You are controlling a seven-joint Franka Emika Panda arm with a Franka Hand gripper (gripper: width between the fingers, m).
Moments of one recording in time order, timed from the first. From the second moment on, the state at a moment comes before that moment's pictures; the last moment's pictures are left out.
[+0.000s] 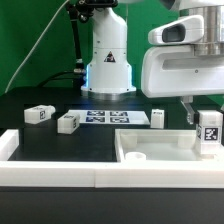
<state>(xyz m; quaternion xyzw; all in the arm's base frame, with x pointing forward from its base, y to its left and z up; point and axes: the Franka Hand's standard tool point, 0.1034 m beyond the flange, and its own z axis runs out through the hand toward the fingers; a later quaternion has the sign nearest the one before) 0.613 0.119 0.082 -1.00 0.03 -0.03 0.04</state>
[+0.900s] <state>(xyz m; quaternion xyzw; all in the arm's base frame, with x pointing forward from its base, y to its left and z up) 0.609 0.127 0.080 -0.88 0.48 0.00 0.06</state>
